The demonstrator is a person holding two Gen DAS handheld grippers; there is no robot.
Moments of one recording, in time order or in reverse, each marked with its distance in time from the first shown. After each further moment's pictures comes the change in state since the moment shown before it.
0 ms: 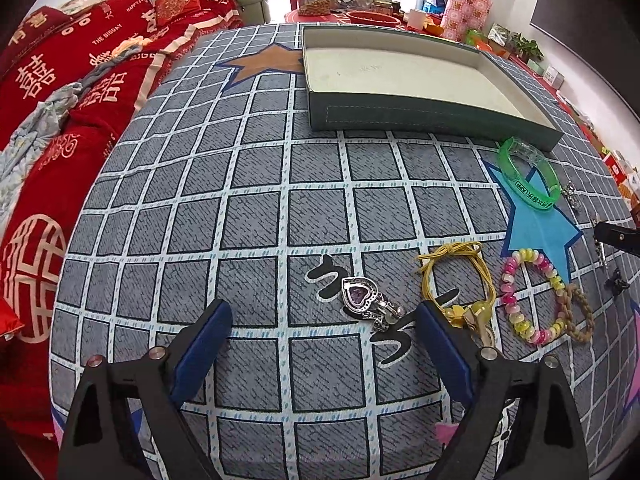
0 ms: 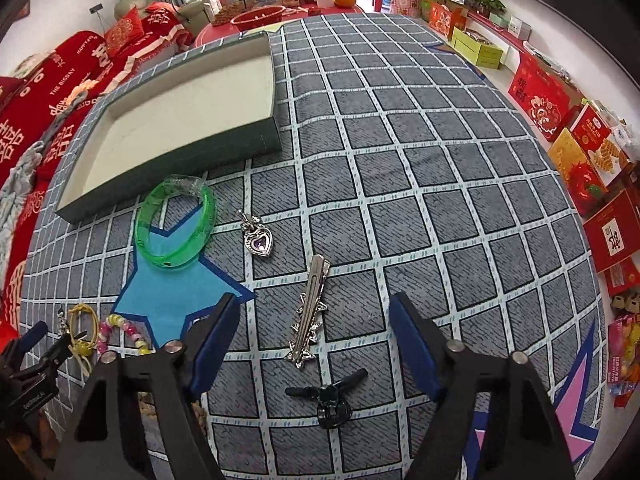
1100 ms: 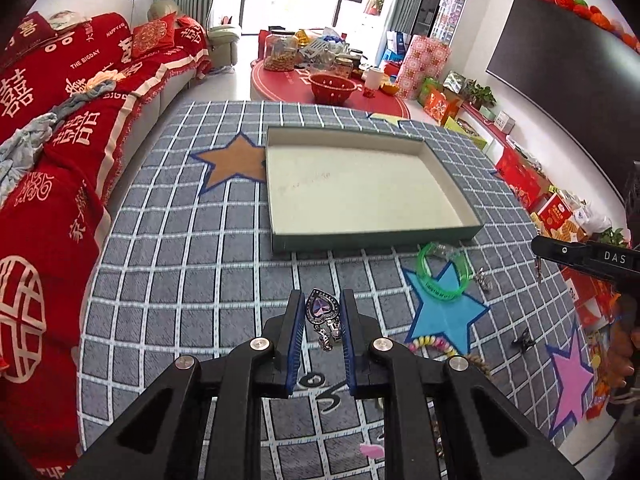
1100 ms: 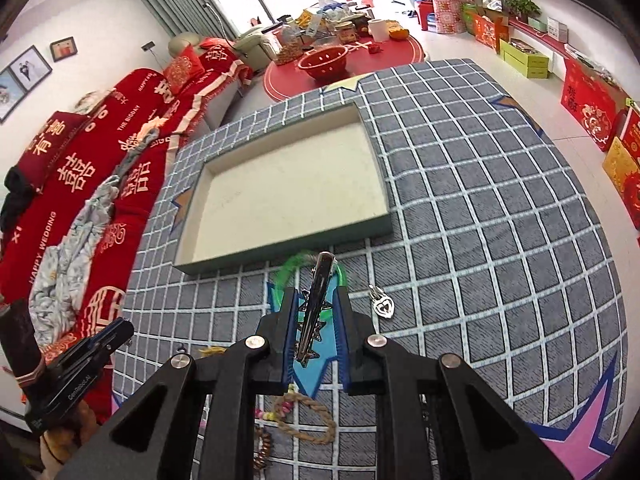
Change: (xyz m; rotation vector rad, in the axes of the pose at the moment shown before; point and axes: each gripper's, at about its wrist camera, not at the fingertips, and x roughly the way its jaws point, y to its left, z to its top) left arm -0.083 0.011 0.068 -0.004 -0.164 -0.205; right arm -0.077 0.042 0.047 0.007 -0.111 0.303
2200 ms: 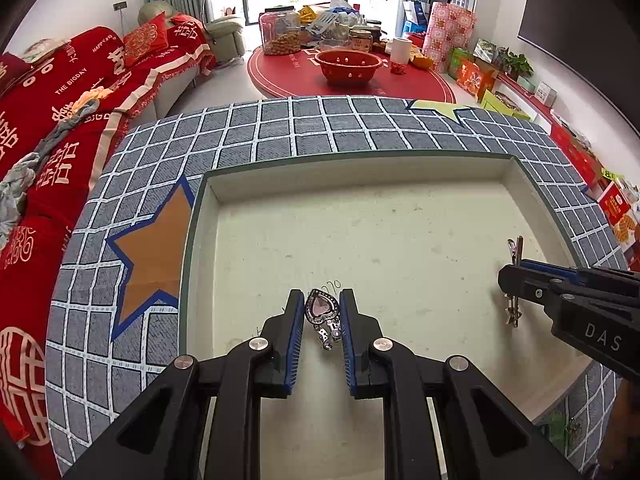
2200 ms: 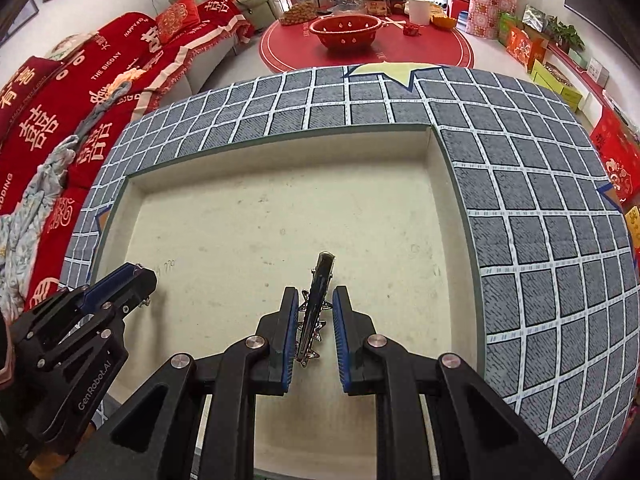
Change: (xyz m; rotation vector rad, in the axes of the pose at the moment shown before) left arm 0.195 -0.023 0.108 0.058 0.084 0.159; right arm 0.183 0.016 0.112 -0.148 0.134 -0.126
